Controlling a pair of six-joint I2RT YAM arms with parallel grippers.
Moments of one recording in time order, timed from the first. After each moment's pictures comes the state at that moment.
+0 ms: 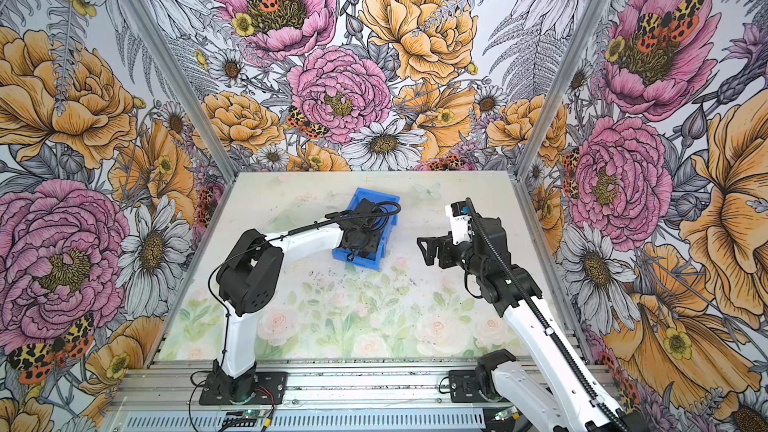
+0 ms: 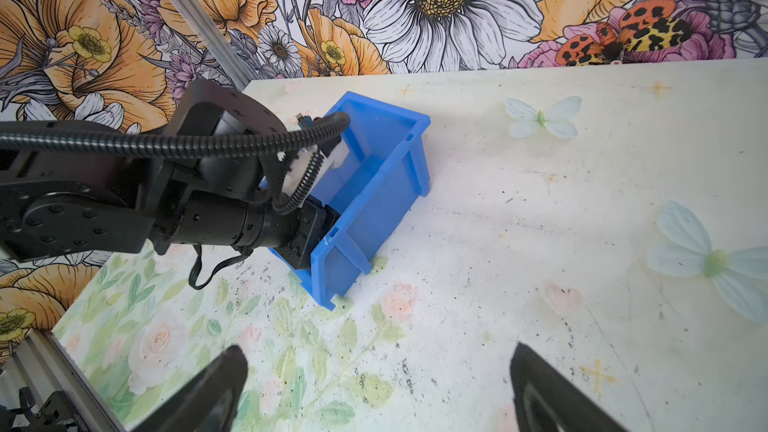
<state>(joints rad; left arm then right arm) -0.69 2.04 1.52 -0.53 -0.16 -0.40 0.28 0.88 0.83 -0.46 -0.29 0.20</state>
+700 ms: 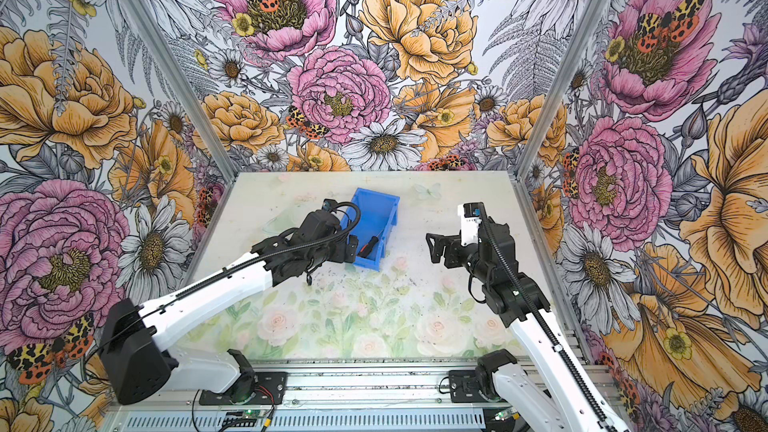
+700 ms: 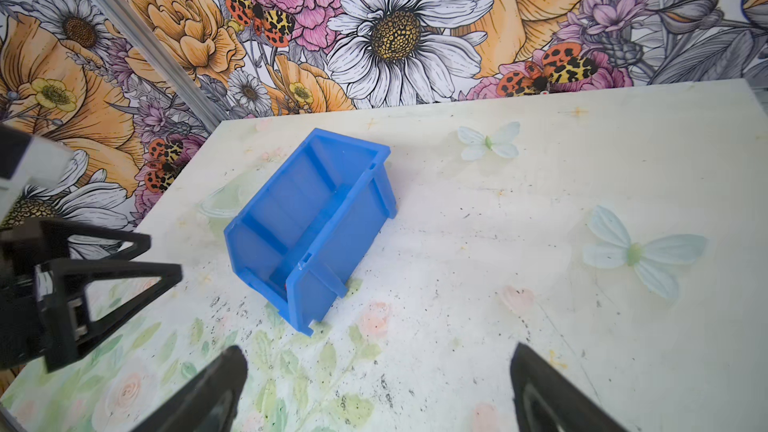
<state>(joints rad) -0.77 1.28 1.05 -0.54 -0.34 -0.46 0.28 0.79 0.80 -0.46 -0.15 0.25</state>
